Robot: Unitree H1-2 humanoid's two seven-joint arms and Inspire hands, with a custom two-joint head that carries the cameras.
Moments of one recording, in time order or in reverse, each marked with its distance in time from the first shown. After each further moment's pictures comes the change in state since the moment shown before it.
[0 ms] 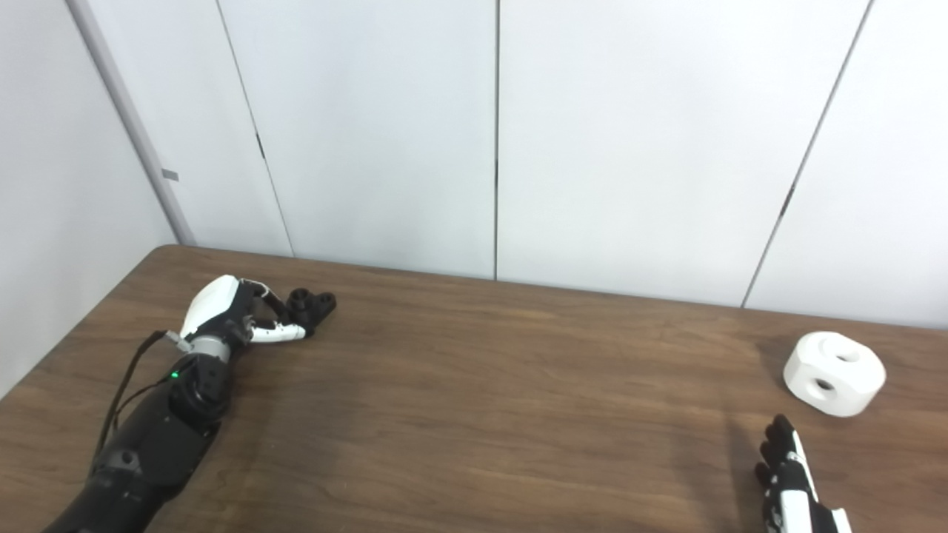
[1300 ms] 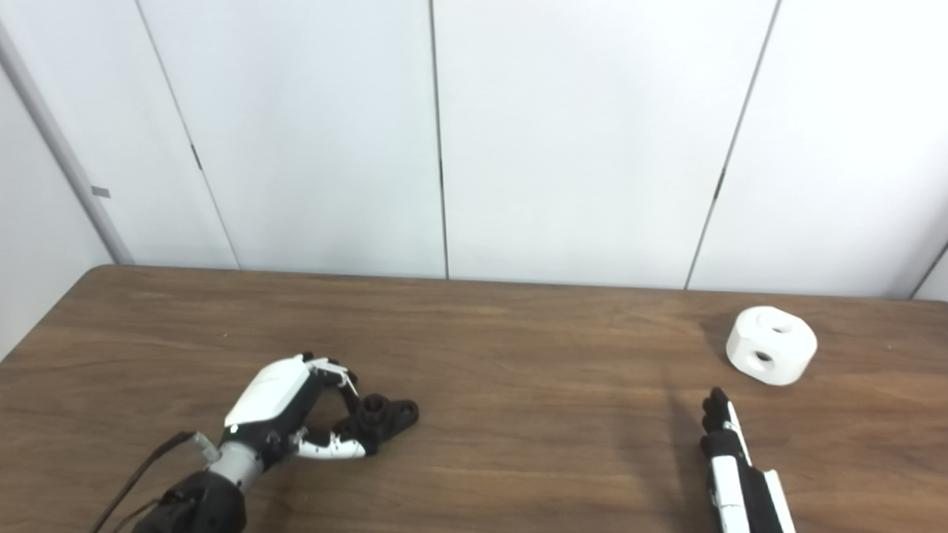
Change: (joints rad) left arm 0.316 -0.073 -0.207 -0.631 0.235 -0.033 -0.196; right arm 0.000 0.037 0.030 -0.027 -0.066 0.034 -0.029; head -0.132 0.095
